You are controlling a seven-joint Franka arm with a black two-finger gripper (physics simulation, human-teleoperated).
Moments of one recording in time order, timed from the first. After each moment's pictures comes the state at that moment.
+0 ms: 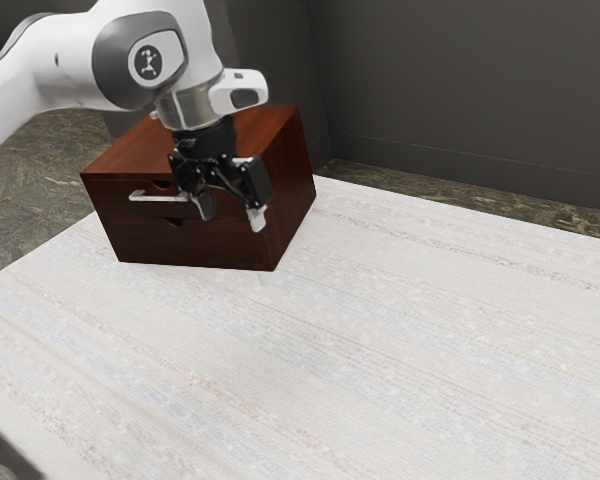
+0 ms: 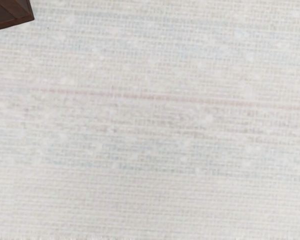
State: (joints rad) arm 0.06 0.22 0.06 -1.24 -0.03 1.47 0.04
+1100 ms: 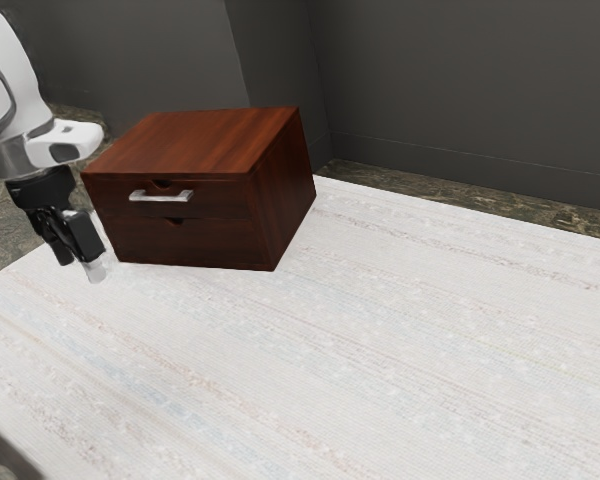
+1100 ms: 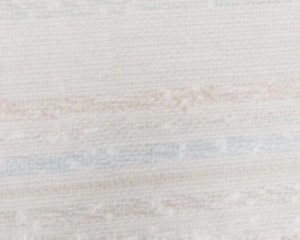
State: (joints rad) arm 0.41 -0.18 0.07 -1.74 -0.03 1.52 0.59
